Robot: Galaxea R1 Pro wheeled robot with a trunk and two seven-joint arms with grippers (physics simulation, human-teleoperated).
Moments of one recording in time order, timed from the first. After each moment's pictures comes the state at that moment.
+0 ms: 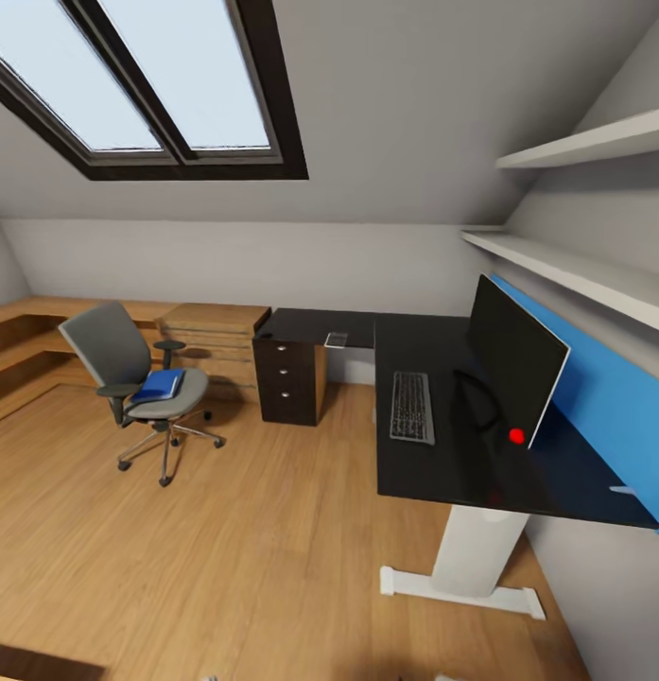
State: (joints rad) left arm -0.17 0.03 -0.53 -0.53 0.64 -0.15 0.60; right arm -0.25 0.10 0.12 -0.28 -0.31 -0.28 -0.09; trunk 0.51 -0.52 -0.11
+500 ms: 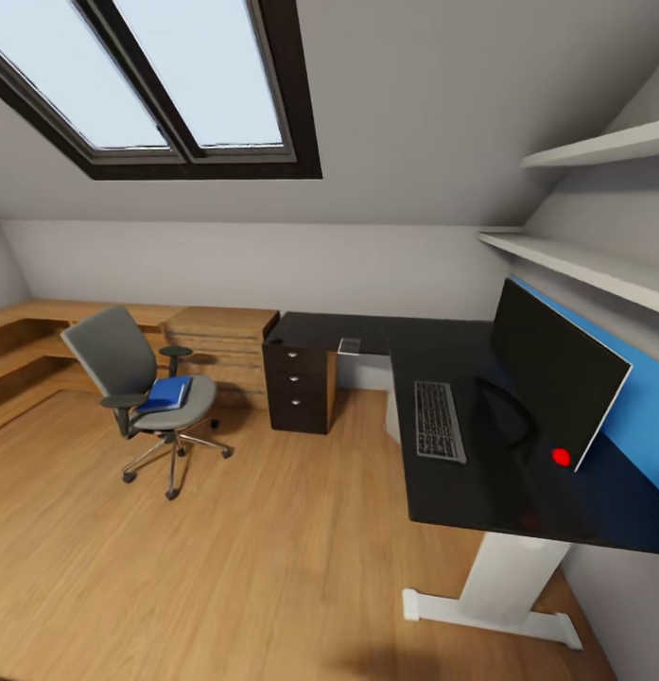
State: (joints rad) left arm -0.17 0.03 -0.53 -0.50 0.64 -0.15 0.53; right arm -0.25 0.10 0.12 -0.01 -0.31 -0.28 -0.10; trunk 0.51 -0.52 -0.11
